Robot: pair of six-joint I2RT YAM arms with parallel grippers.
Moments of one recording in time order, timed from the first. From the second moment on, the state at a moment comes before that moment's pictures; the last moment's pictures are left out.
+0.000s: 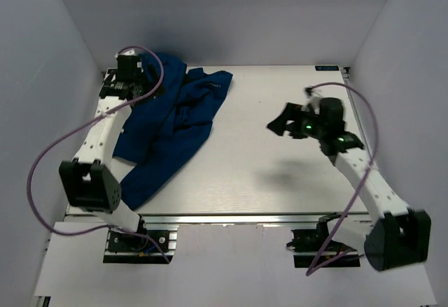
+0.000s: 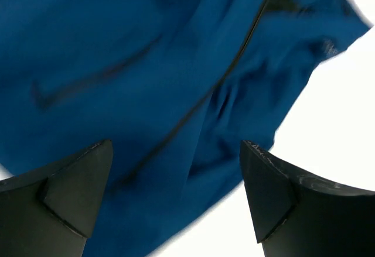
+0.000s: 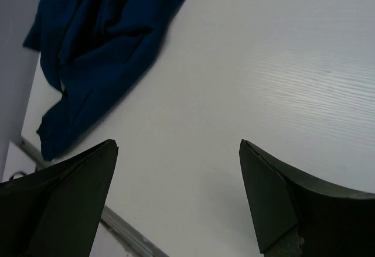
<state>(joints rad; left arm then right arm) -0.10 1.51 1.49 -0.71 -0.16 -0.47 0.16 1.06 0.85 -0.25 -0.45 0.42</state>
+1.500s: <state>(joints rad) -0.11 1.15 1.45 -0.39 0.06 -0.25 0.48 1.67 1.83 -0.06 -0.17 0.18</state>
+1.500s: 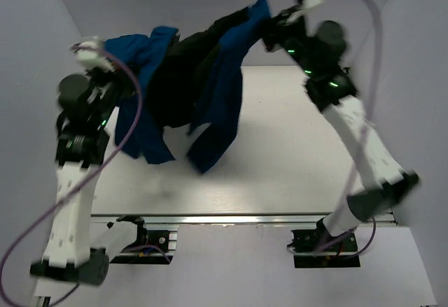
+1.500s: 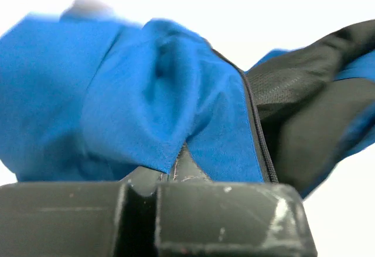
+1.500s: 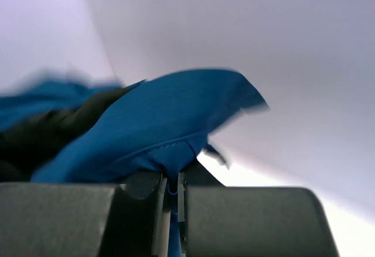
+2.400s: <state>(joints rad) 0.12 0.89 1.43 -0.02 0.57 -0.65 0.50 1.26 1.86 -0.17 0.04 0.03</state>
